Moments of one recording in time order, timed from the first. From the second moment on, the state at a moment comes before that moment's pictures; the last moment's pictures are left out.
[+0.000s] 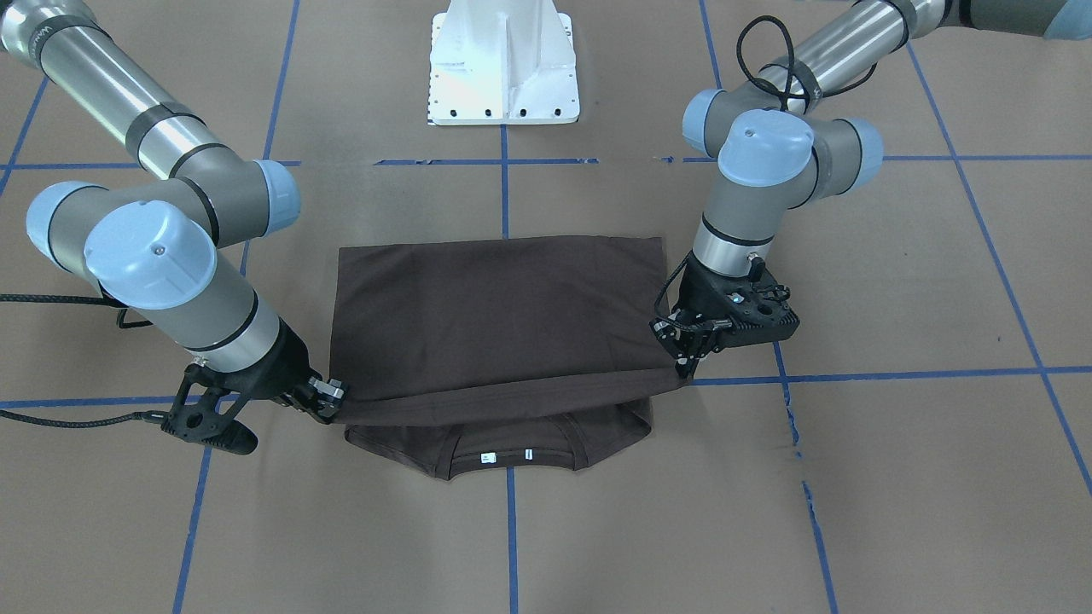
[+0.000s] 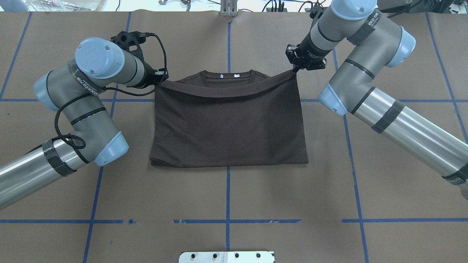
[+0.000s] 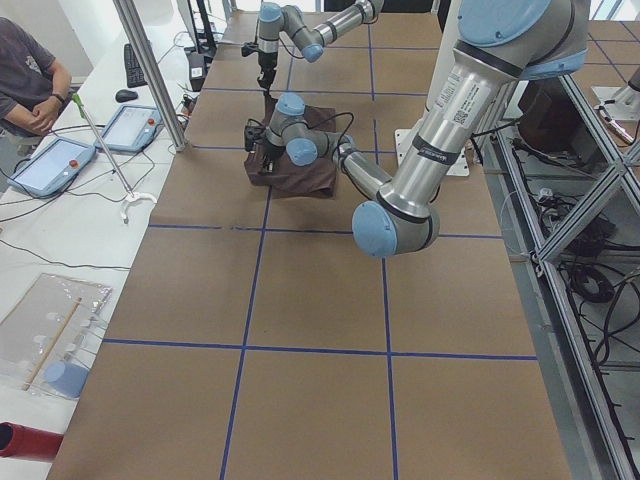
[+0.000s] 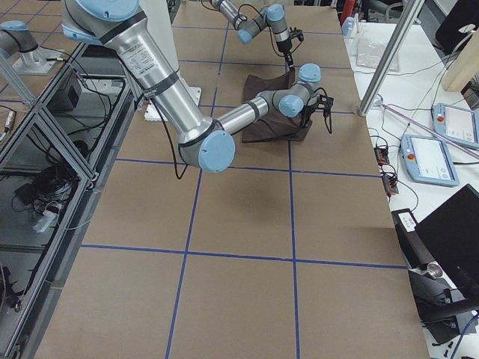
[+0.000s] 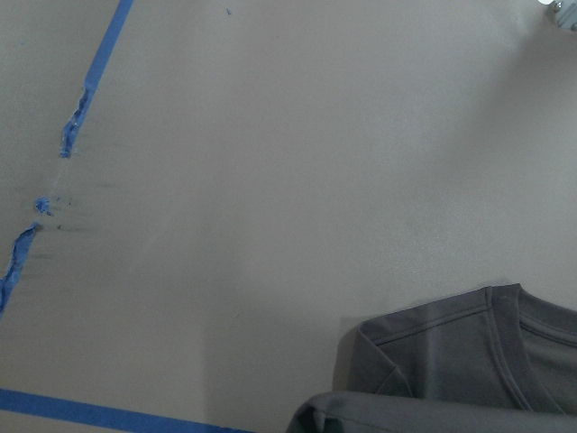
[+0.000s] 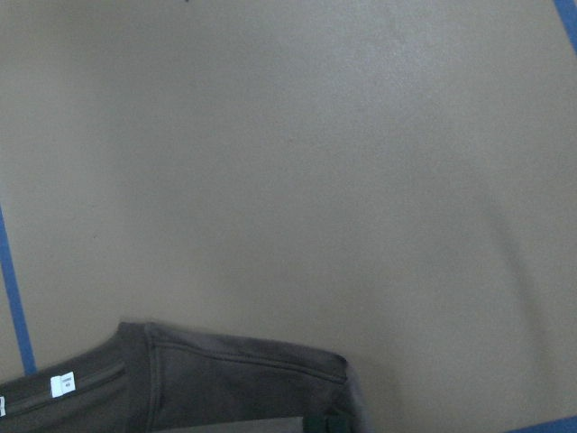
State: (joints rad) left arm -0.74 -2.14 -1.53 -1.97 -1.74 -1.30; right arm 0.89 -0.88 1.32 -1.21 2.11 1.31
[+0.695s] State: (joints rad) left arm -0.78 -2.17 -1.47 -1.98 -1.74 -1.29; right arm 0.91 -0.87 1.30 -1.21 2.11 1.29
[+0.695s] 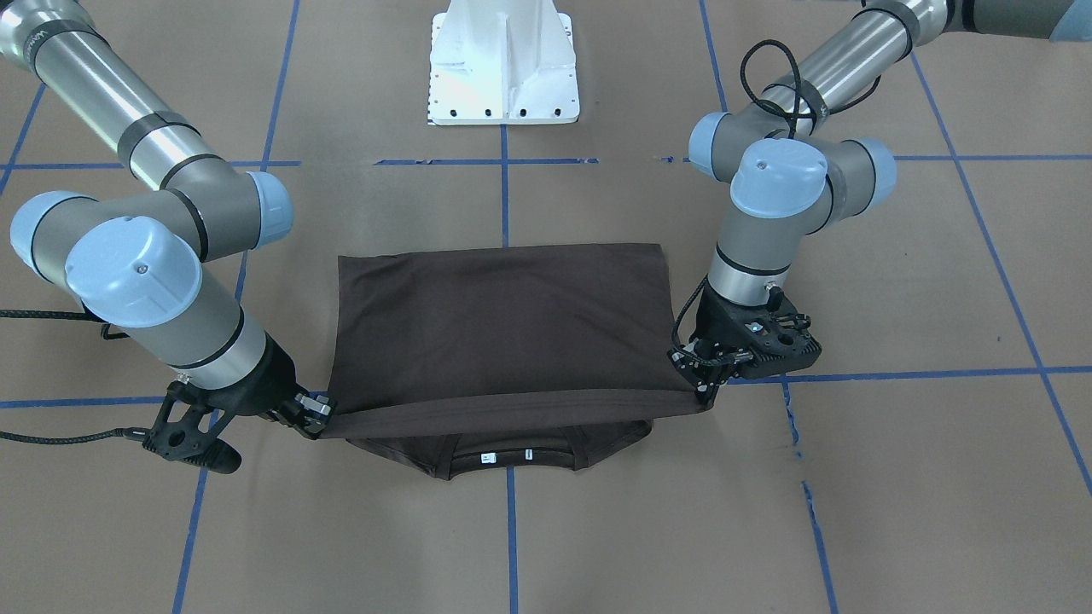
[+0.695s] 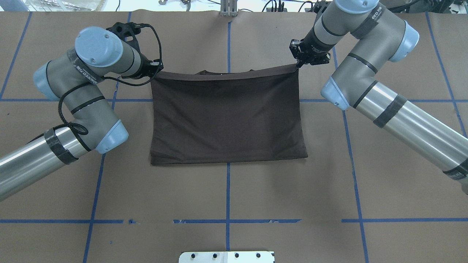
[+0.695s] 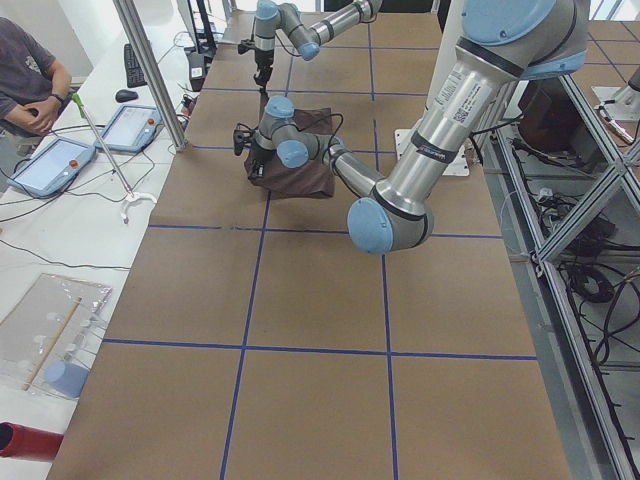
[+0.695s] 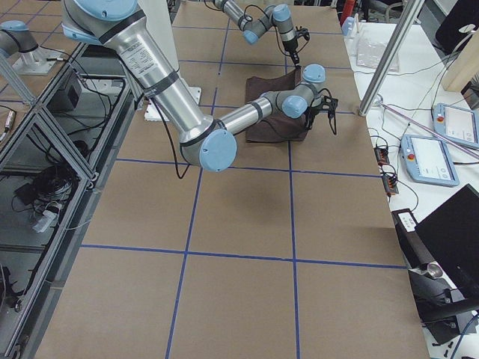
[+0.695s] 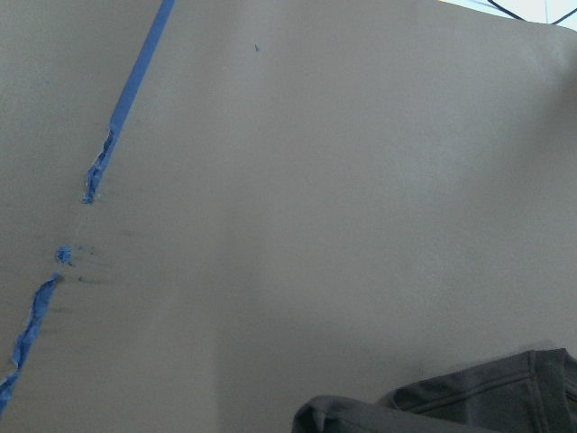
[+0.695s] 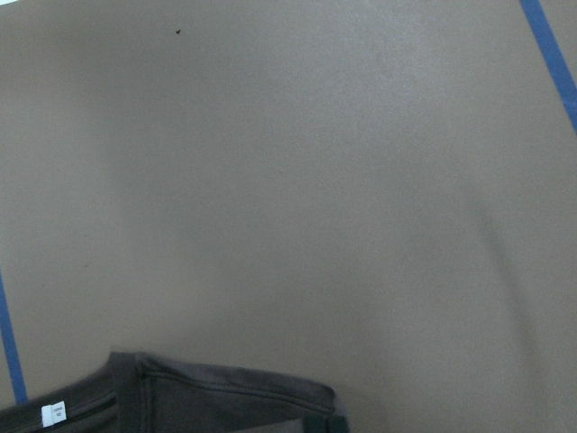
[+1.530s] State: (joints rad) left arm -0.78 -2.18 -1.47 -1.99 -1.74 -1.29; right arm 0.91 -0.87 1.30 -1.21 2.11 1.28
